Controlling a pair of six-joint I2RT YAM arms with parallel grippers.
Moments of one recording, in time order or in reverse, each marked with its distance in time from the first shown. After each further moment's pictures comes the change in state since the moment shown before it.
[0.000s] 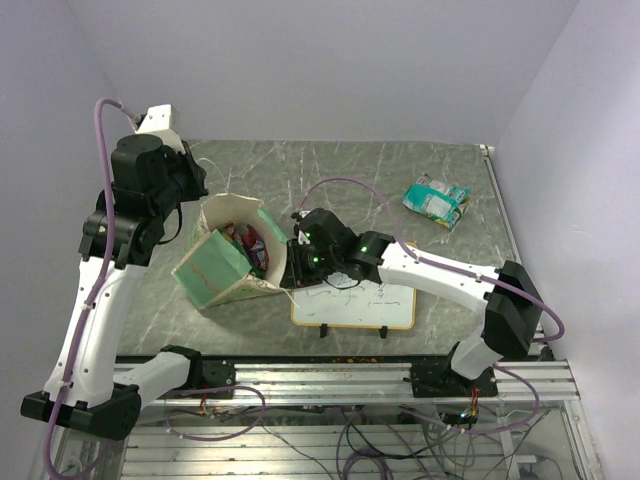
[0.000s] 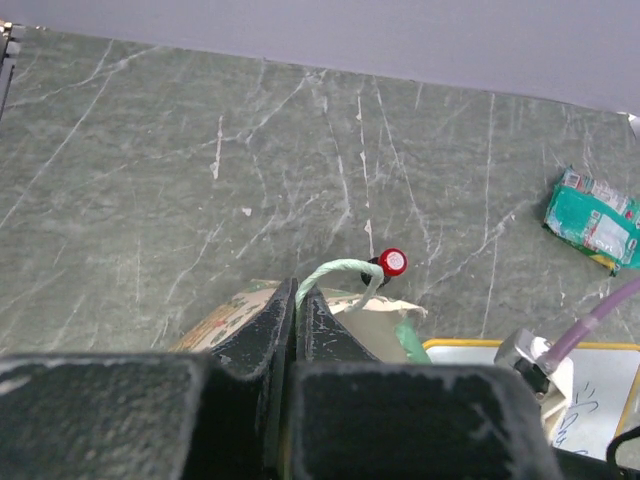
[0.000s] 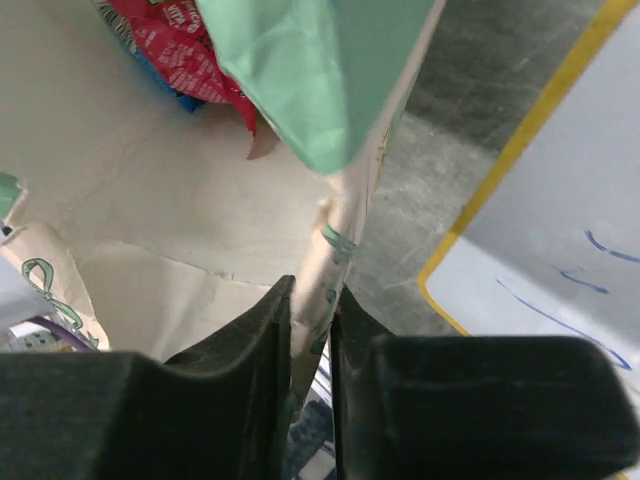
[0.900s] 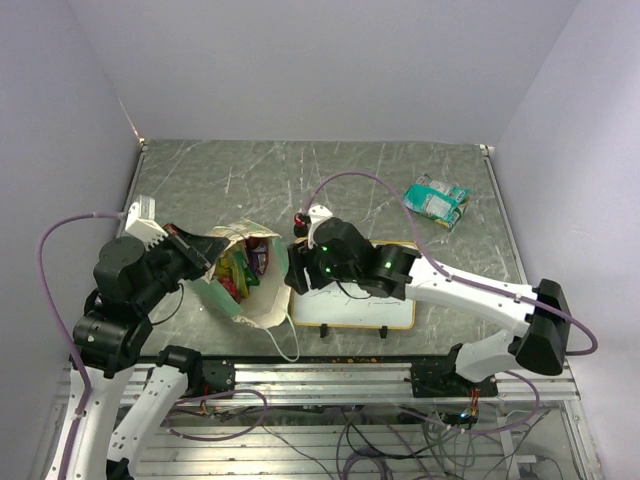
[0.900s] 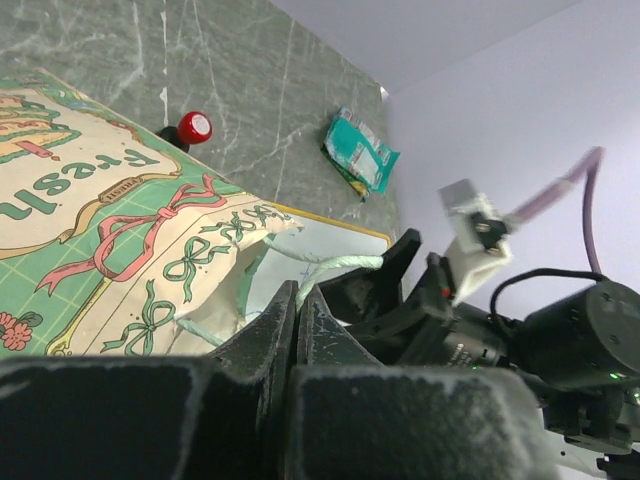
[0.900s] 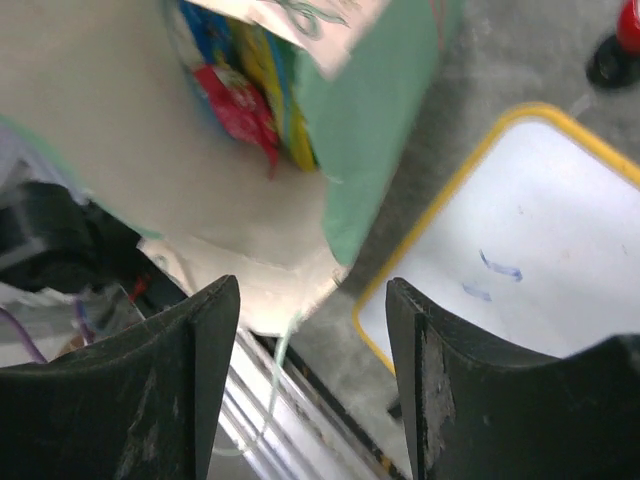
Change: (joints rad) left arm -0.005 -0.531 -0.498 0.058 0.304 -0.570; right arm 0.085 -0.202 -0.077 0.052 0.266 -0.250
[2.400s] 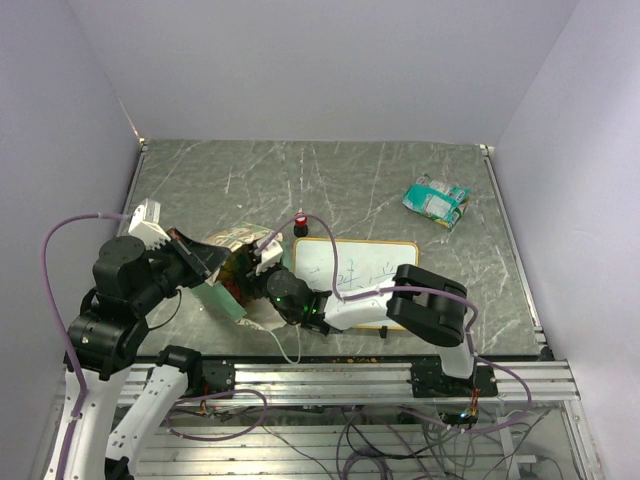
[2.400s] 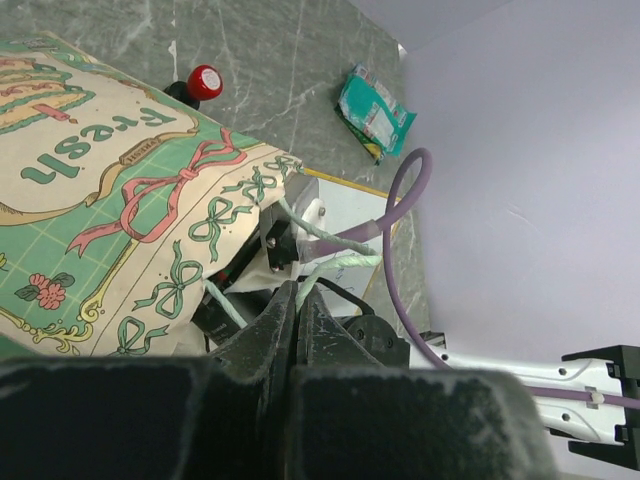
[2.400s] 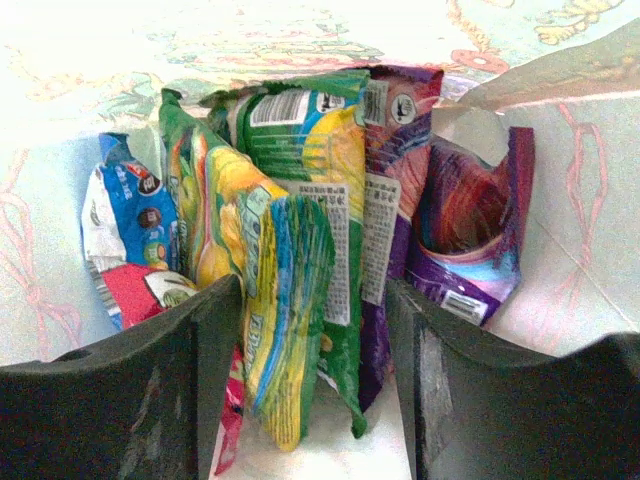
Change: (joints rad) left arm 0.000 0.004 0.047 -0.120 0.041 0.032; right arm 0.165 0.587 -0.109 1.136 0.434 -0.249
